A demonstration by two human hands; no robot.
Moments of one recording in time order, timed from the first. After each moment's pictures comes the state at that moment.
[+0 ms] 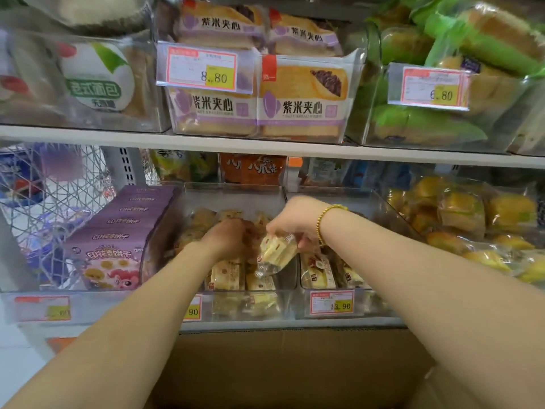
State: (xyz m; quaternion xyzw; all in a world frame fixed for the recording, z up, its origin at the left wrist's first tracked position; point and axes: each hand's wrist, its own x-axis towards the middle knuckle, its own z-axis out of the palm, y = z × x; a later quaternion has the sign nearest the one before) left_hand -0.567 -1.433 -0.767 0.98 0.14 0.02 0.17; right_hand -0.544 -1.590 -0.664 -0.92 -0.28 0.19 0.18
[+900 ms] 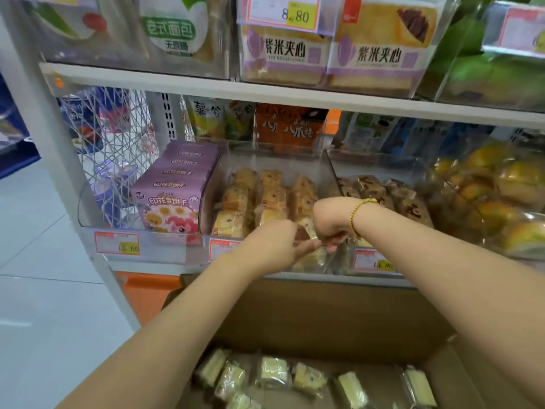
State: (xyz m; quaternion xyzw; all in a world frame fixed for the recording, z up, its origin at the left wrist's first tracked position) left_hand -0.671 -1.486 -0.772 0.97 0.06 0.02 0.22; right_hand -0.572 -1.564 -0.715 -0.90 -0.32 0.22 -0.18
